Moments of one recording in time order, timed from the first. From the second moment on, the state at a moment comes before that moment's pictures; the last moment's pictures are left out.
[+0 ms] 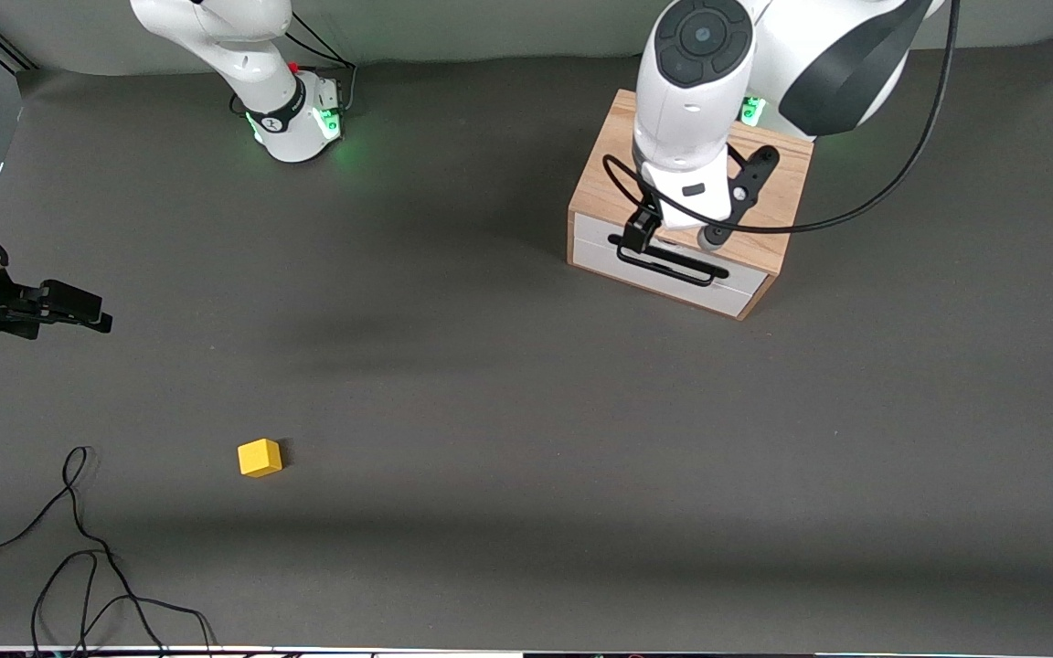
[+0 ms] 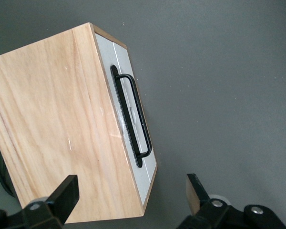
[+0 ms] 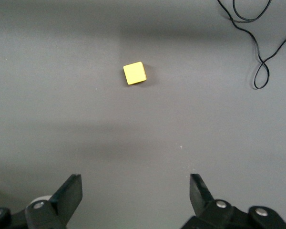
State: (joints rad) left arm -0.22 0.17 -0.47 -1.59 0.03 1.56 -1.67; right arm -0.08 0.17 0.04 -1.46 0.03 1.59 -0.07
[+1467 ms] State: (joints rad) left arm -0.21 0.35 -0.44 -1.88 0.08 1.92 -1.70; right arm -0.04 0.37 0.04 -1.42 0.00 1.78 -0.07
